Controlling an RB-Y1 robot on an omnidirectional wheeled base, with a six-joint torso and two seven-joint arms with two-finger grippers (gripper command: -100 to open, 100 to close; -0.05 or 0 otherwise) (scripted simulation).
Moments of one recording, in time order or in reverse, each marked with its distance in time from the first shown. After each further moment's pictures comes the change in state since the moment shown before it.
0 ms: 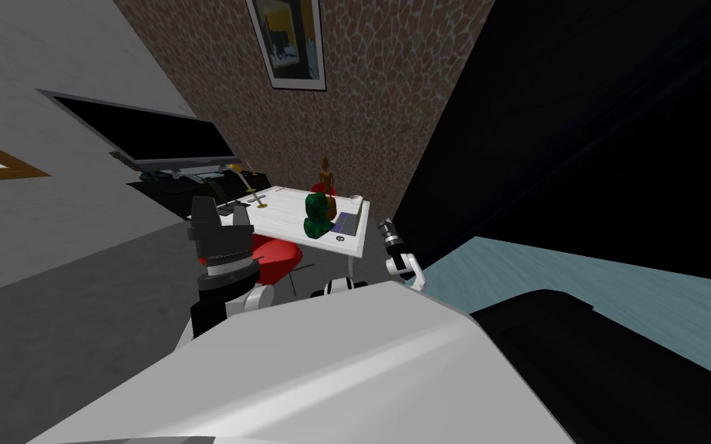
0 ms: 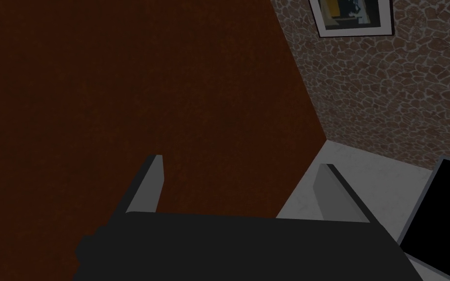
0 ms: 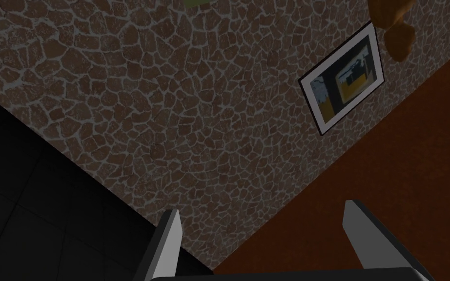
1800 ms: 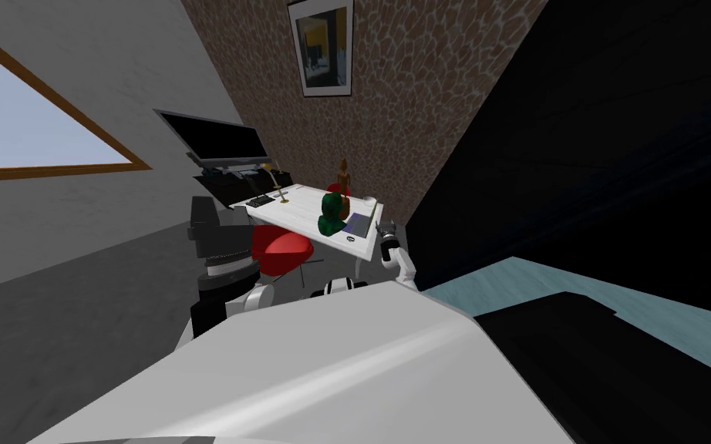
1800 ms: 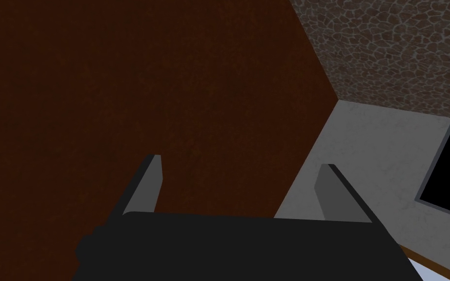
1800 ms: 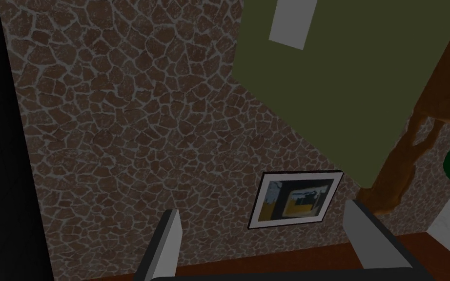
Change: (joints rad) left arm 0.000 0.000 0.000 0.000 0.000 0.000 0.000; right arm -0.144 0.008 0.011 0.210 0.468 0.268 0.272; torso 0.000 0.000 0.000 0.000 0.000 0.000
